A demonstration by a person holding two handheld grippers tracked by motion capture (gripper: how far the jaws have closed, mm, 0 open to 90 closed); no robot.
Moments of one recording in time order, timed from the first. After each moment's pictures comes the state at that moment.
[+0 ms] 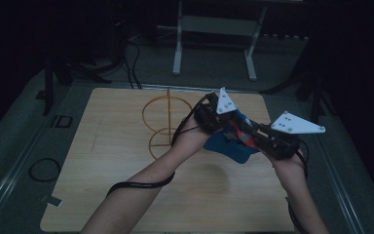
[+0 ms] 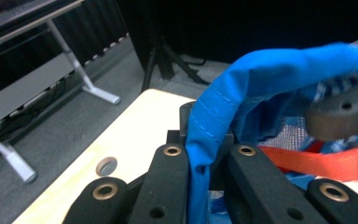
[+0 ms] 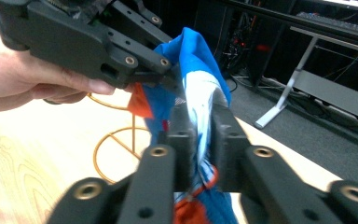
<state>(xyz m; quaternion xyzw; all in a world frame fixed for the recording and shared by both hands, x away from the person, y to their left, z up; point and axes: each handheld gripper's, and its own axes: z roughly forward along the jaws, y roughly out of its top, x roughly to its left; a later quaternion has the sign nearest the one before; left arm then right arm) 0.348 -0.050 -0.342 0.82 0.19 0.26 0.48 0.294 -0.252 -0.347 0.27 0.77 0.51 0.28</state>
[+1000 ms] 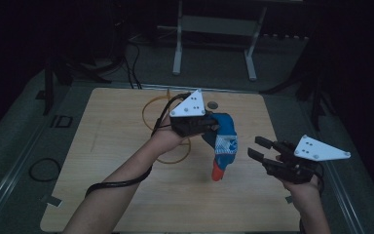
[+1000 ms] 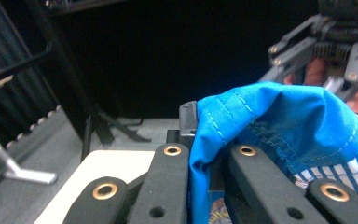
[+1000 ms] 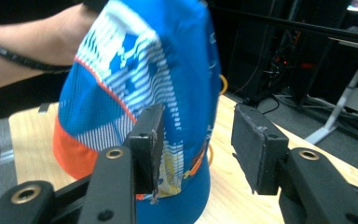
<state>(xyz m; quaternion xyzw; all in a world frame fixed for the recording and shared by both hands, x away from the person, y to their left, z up) 0.337 0.017 -0.337 0.78 0.03 0.17 0.61 0.254 -0.285 -0.369 0.21 0.76 0.57 0.22</state>
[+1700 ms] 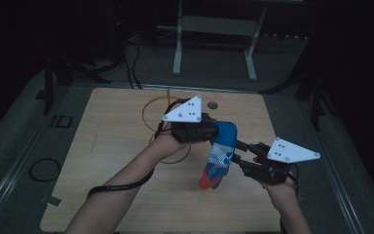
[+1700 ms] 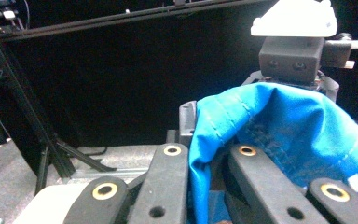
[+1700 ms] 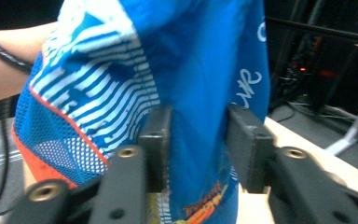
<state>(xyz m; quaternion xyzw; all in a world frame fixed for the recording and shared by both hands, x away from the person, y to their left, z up) 0.326 0.013 -0.340 0.75 -0.02 0.11 0.65 0.256 -0.240 -0.380 0.19 0.76 0.58 0.21</state>
